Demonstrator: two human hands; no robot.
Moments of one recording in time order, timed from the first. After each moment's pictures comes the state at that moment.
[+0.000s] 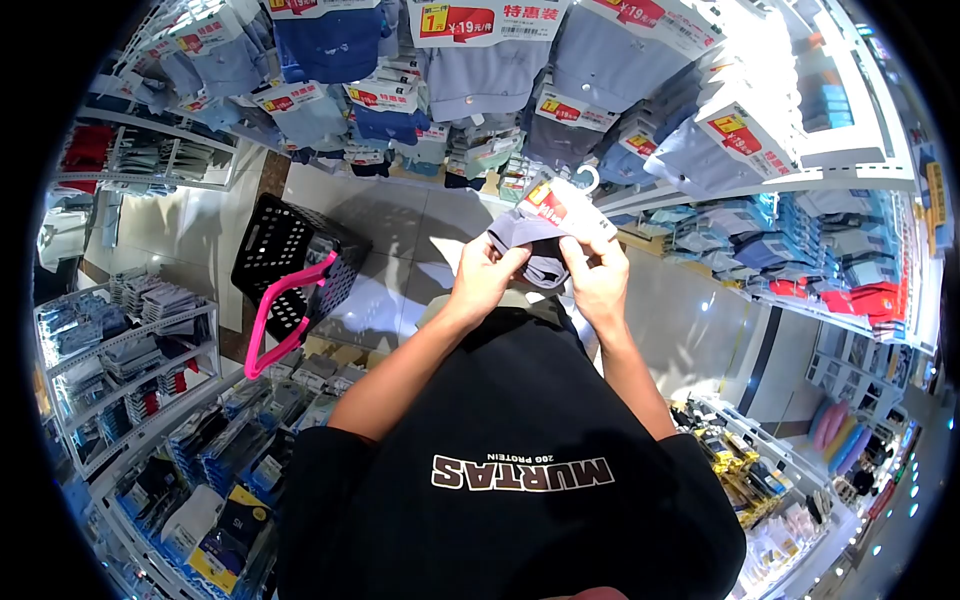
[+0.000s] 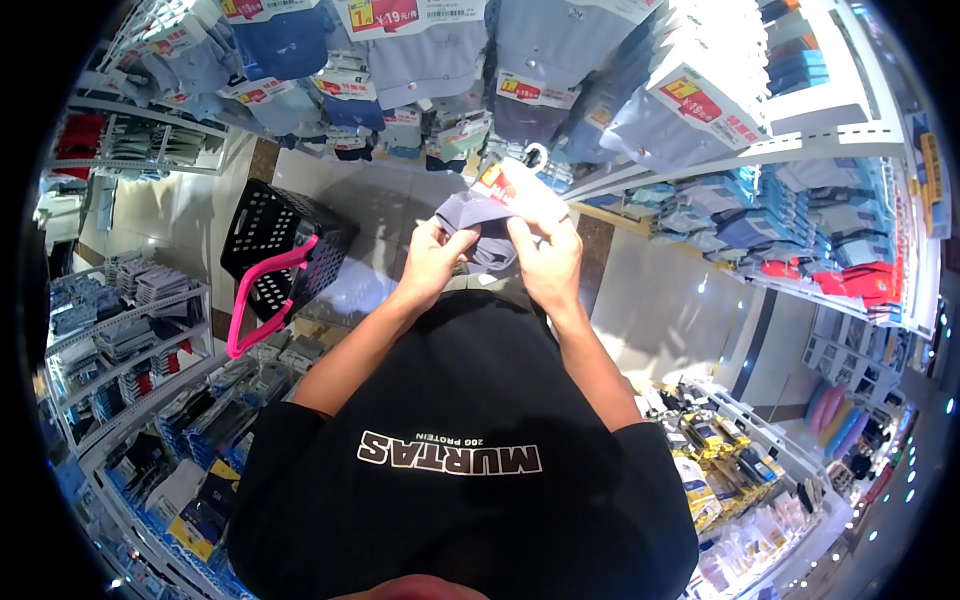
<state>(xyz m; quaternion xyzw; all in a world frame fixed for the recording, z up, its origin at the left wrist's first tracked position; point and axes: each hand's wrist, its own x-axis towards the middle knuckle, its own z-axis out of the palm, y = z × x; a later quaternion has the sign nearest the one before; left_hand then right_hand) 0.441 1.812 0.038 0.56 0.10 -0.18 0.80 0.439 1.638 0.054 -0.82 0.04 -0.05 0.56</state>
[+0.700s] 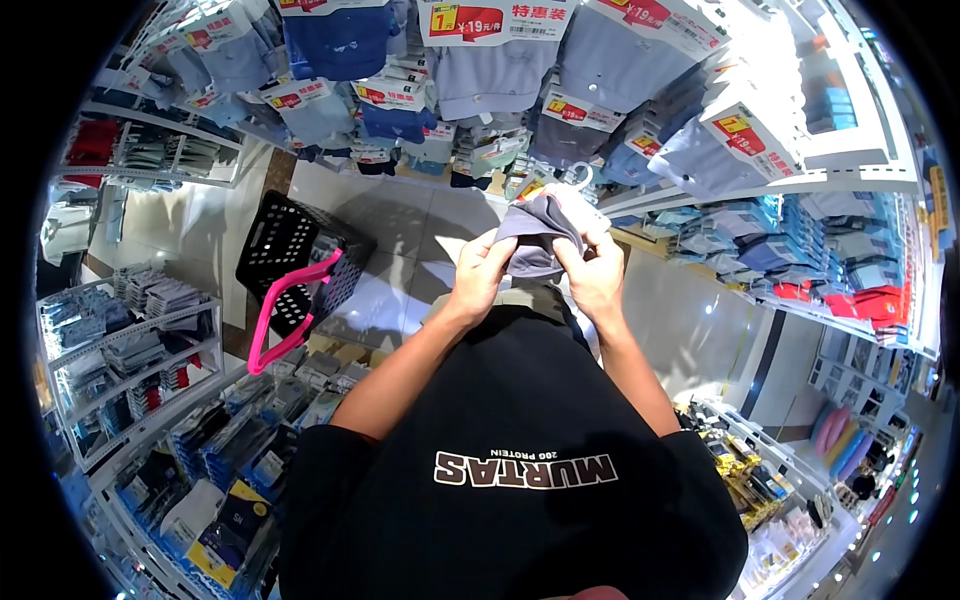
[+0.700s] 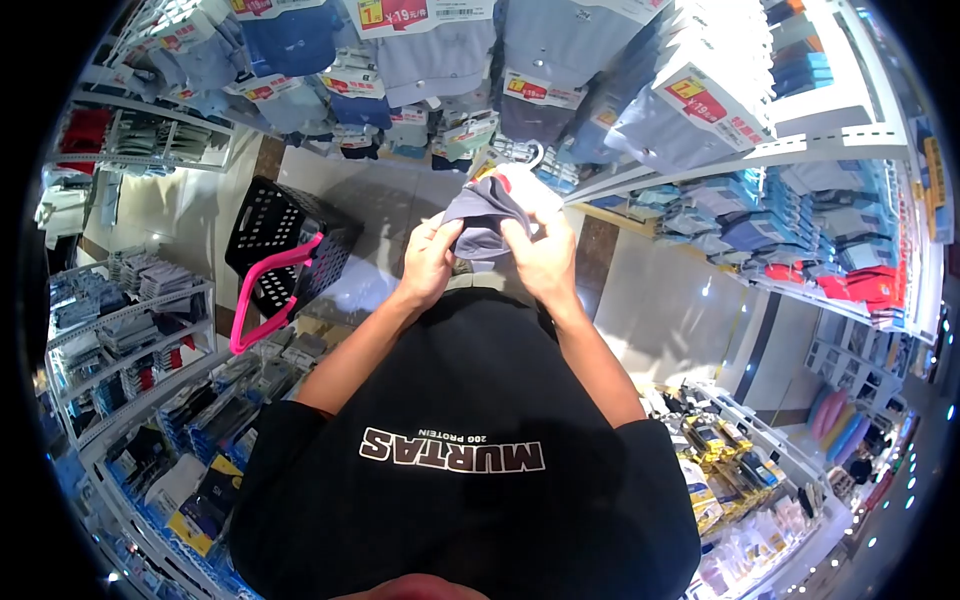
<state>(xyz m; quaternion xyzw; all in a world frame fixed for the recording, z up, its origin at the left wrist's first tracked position) 0.435 1.817 0.037 0.47 0.10 -0.15 0.87 0.445 1.645 0.044 -0.81 0.07 0.00 0.59</state>
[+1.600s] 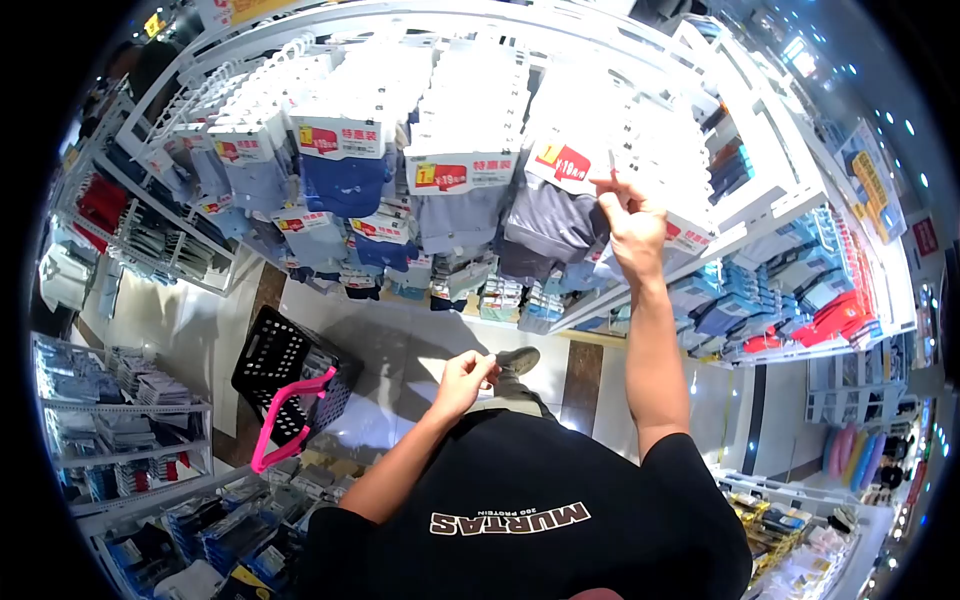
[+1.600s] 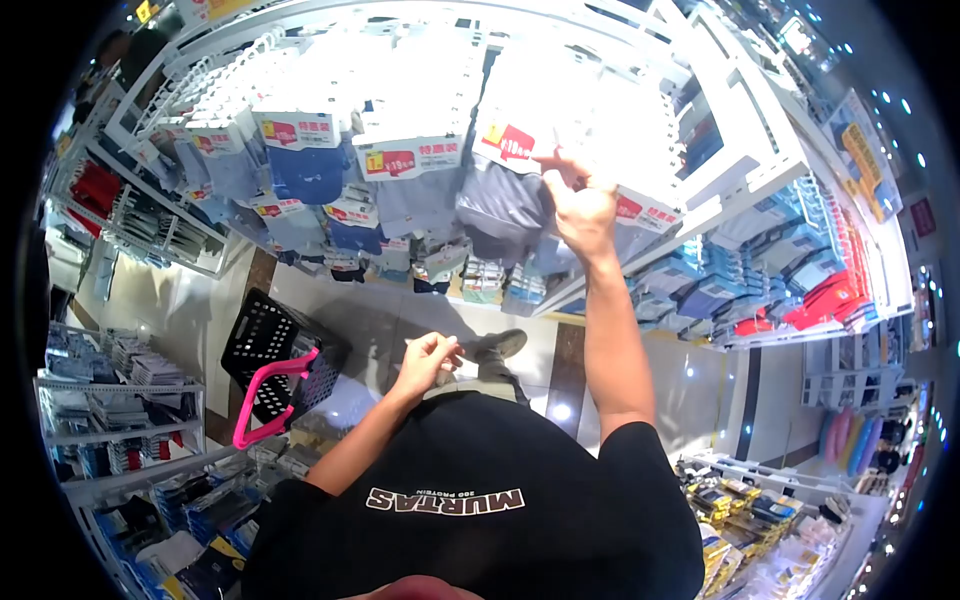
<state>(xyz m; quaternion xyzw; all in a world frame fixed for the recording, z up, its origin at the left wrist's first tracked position) 0.432 1.830 -0.004 0.59 0.08 -0.21 0.77 0.596 1.597 0.187 -0.78 -0.13 -0.21 0.57</state>
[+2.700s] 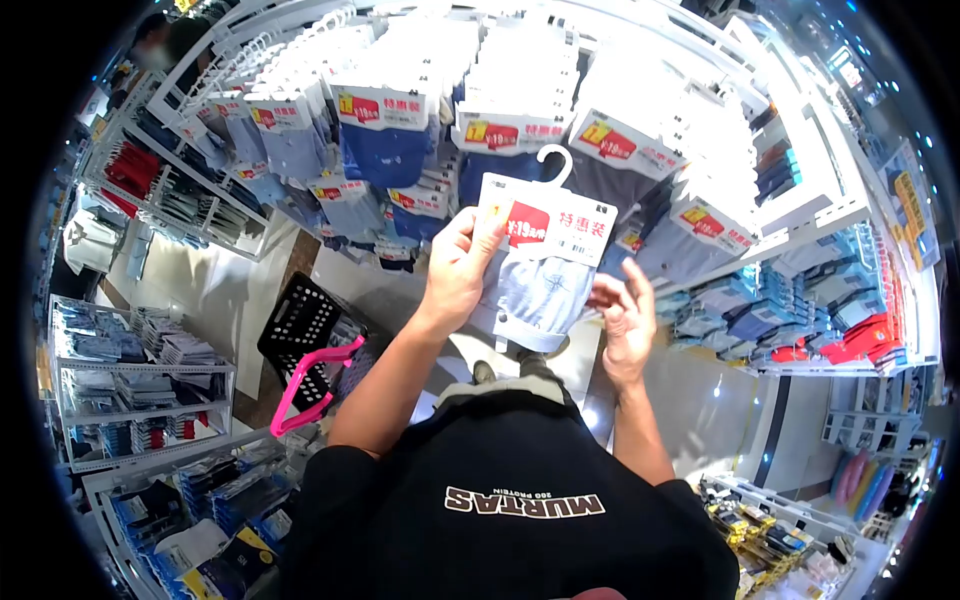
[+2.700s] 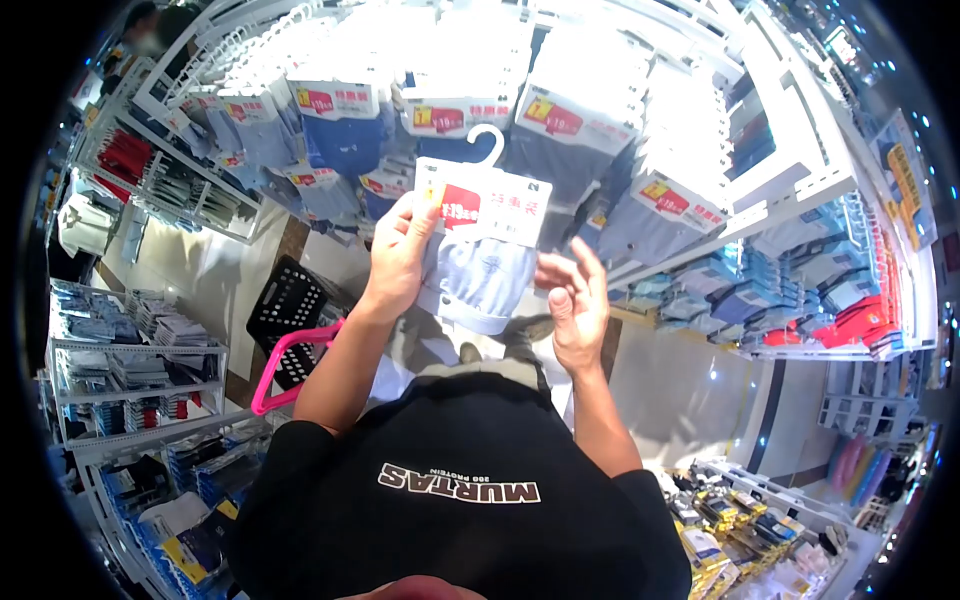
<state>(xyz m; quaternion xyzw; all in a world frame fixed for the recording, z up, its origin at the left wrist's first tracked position) 0.529 1.860 0.150 0.53 -0.08 0.01 0.84 0.470 1.637 0.109 -0.59 -0.12 -0.10 0.79</state>
